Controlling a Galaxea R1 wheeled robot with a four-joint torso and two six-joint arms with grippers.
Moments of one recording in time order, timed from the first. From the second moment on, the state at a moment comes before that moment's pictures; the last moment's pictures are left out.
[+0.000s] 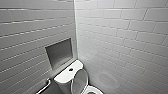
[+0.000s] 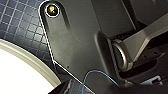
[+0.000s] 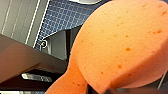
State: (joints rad) left arm 1.47 3.02 -2.80 0.21 0.02 0.08; right arm -1.58 2.94 -2.60 -0.42 0.35 0.54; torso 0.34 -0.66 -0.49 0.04
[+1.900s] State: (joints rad) left arm 1.47 3.04 -2.80 0.22 0.08 0.08; right arm -1.41 2.53 -2.08 0.68 0.19 -0.38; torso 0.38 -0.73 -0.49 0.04
